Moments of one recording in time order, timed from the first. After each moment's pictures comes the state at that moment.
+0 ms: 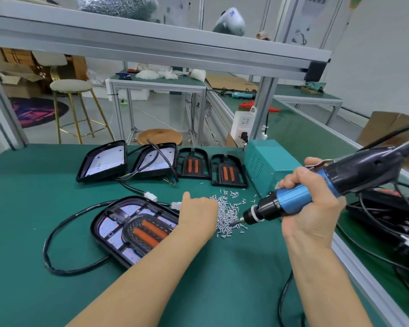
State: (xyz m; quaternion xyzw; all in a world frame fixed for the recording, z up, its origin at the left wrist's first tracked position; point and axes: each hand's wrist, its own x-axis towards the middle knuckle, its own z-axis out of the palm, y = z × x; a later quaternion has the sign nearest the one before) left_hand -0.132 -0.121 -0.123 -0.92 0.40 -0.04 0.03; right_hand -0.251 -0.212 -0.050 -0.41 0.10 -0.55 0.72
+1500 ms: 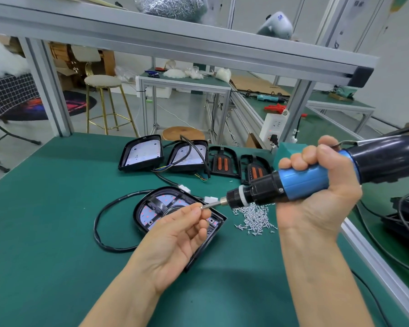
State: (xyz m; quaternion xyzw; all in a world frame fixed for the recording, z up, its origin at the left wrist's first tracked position) left_hand -0.169 0.022 -0.095 -0.36 -0.01 0.36 -0.86; right_hand -0.227 -0.125 -0.013 -0.32 -0.04 -0.46 0.82
